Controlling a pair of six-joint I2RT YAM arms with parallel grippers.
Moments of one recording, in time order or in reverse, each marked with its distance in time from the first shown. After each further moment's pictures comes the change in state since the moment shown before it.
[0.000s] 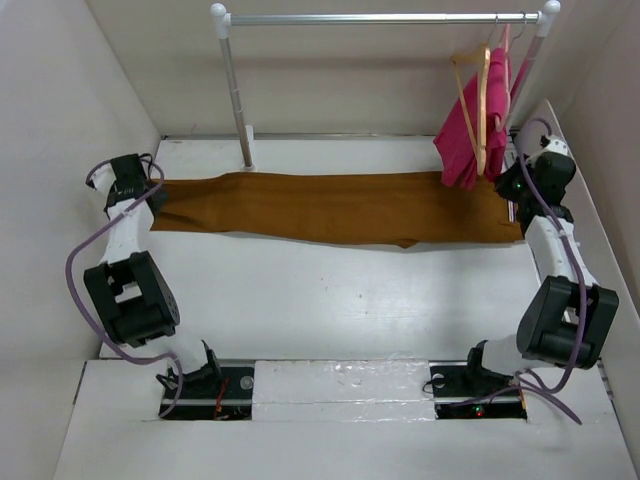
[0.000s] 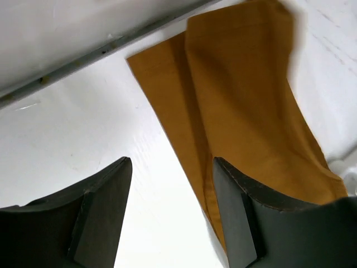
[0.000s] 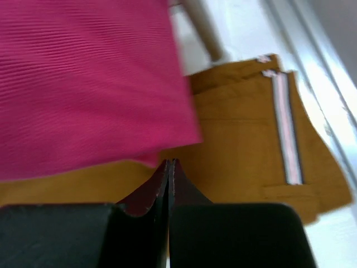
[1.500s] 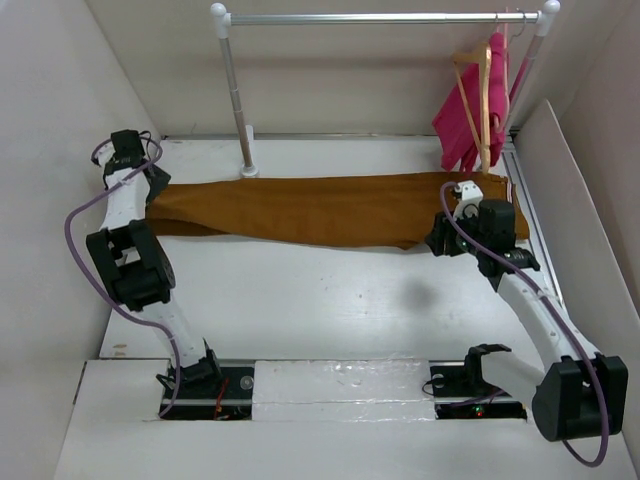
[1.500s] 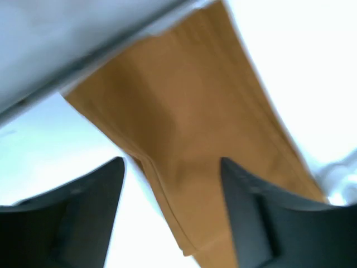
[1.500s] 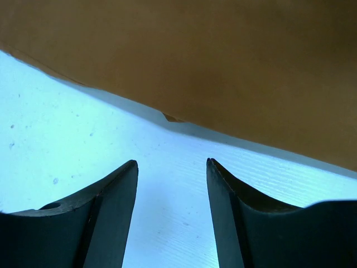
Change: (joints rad) left arm -0.002 0.266 0.326 -0.159 0.068 0.048; right arm 0.404 -0.396 -0.342 -0.237 -0.096 -0.318
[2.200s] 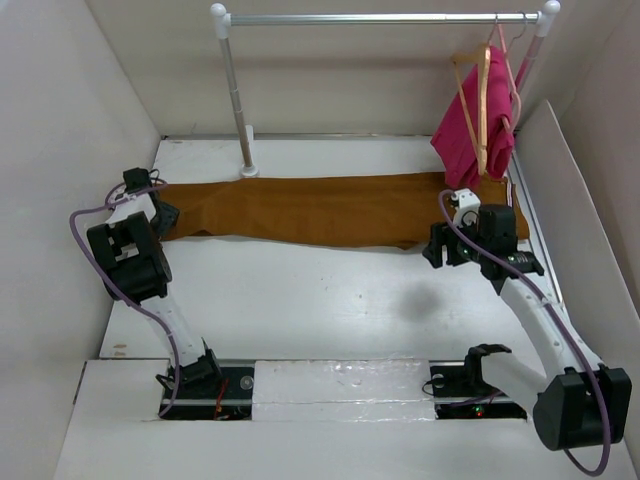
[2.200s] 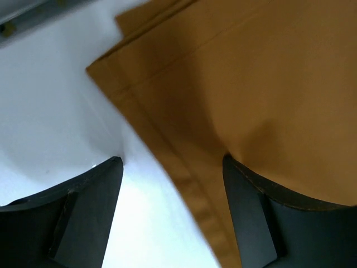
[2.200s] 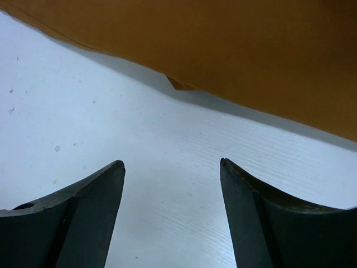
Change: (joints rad) left arm 0.050 0.050 -0.277 0.098 0.022 -0.104; right arm 0.005 -0.037 0.009 -0.148 -0.015 -0.053
